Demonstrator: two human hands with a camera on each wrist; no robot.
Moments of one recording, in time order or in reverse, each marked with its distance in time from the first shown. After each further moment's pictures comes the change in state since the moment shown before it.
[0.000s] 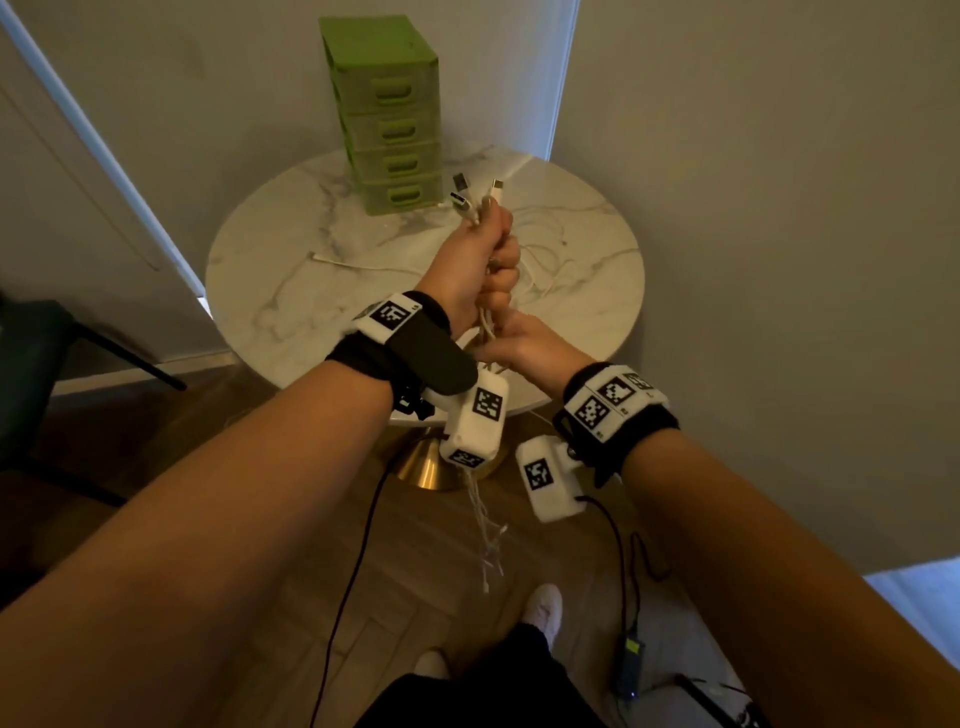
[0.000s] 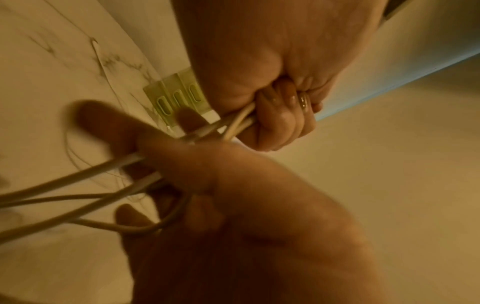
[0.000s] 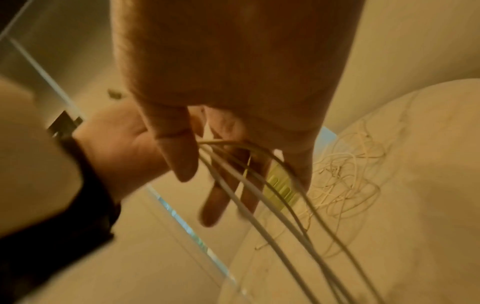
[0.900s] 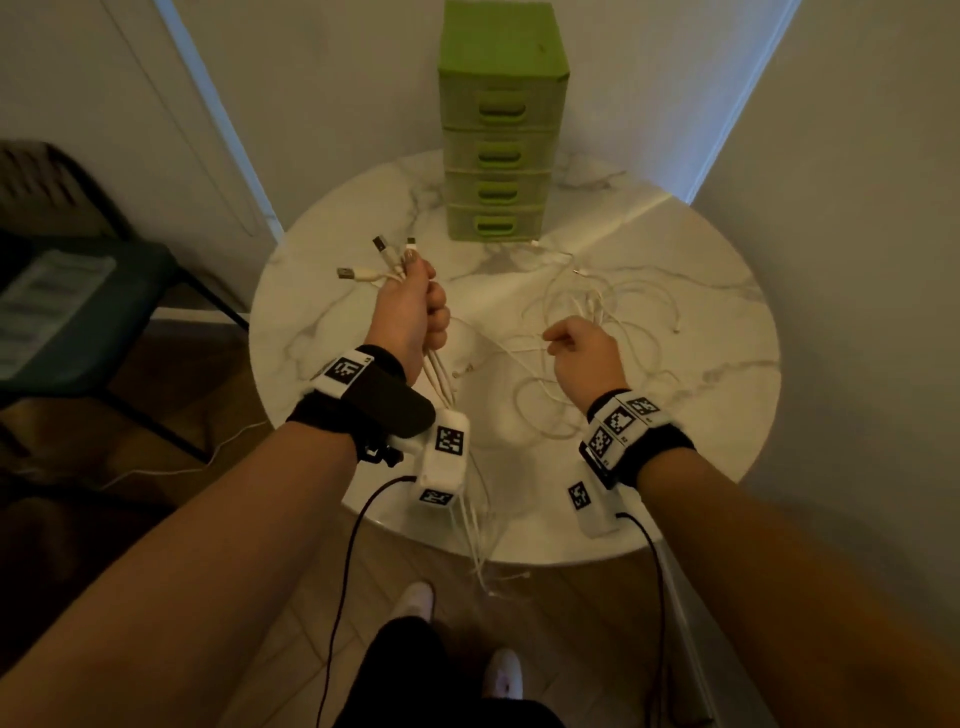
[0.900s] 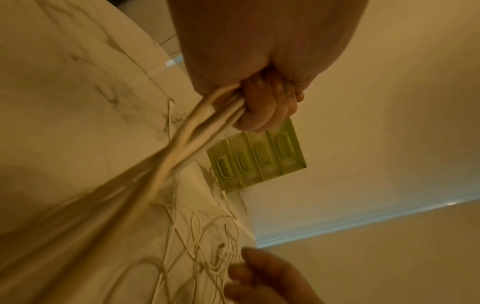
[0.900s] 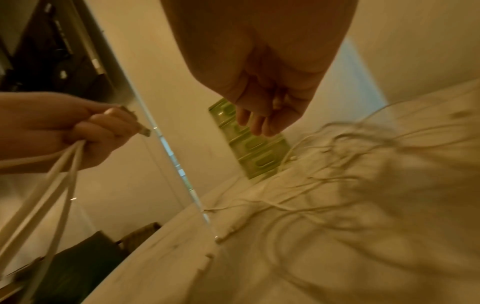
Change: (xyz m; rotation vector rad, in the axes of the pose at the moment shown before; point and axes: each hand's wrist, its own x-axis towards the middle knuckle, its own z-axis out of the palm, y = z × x) left_hand 0.118 0.003 -0.123 -0.069 0.758 0.092; right_hand 0.197 0.044 -0.089 -0.393 0.317 -0.044
